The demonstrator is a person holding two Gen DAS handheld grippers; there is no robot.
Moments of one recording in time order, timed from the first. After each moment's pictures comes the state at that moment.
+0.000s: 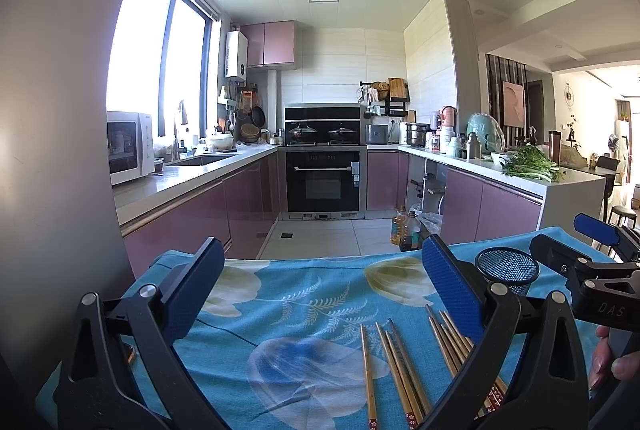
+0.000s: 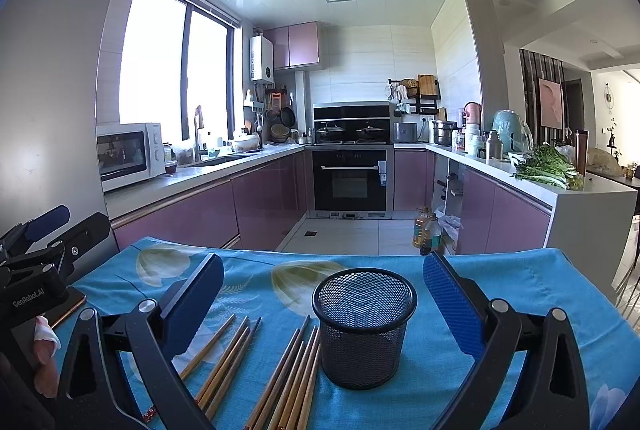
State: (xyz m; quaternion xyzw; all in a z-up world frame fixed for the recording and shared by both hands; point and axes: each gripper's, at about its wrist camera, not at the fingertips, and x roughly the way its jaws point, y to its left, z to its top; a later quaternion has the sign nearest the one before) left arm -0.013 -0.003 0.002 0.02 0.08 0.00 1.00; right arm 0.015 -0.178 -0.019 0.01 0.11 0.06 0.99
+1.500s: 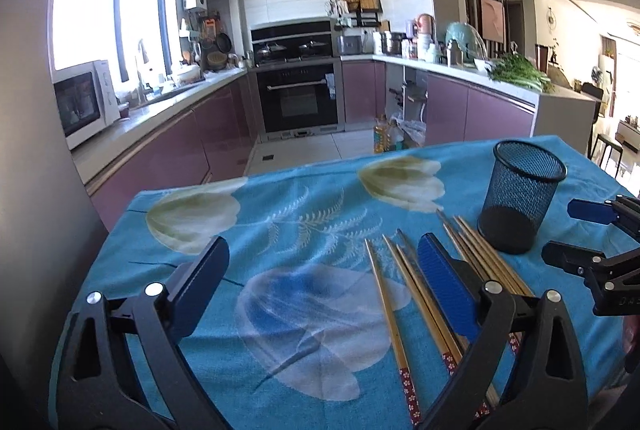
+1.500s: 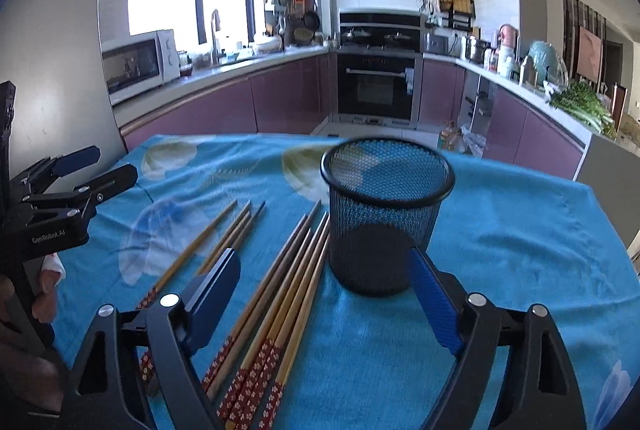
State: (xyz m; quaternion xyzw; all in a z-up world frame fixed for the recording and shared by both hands) left arm 0.049 0.003 -0.052 0.07 0.25 -0.05 0.96; right arm 0.048 -0.178 -0.086 -0.01 0.33 0.11 0.94
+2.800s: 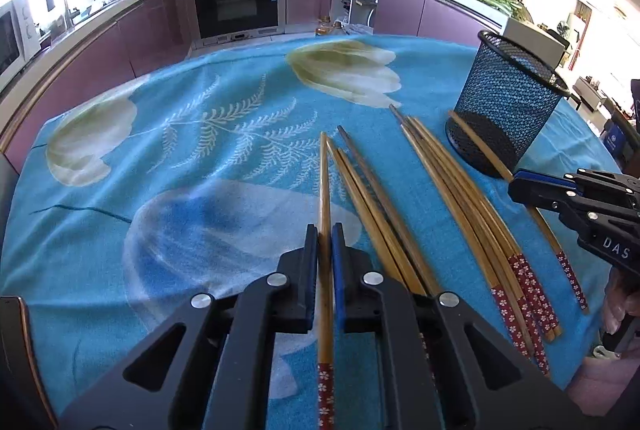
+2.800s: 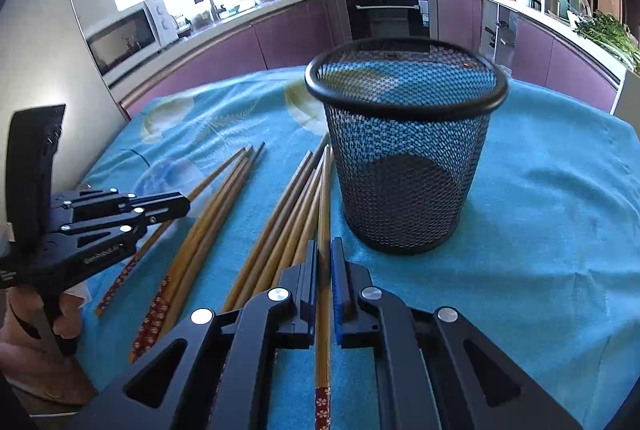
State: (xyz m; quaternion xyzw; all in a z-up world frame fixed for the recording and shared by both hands) left arm 0.120 -0.038 -0.125 0.04 0.42 -0.16 0.89; right arm 0.071 -0.183 -0.105 0.04 0.40 0.16 0.90
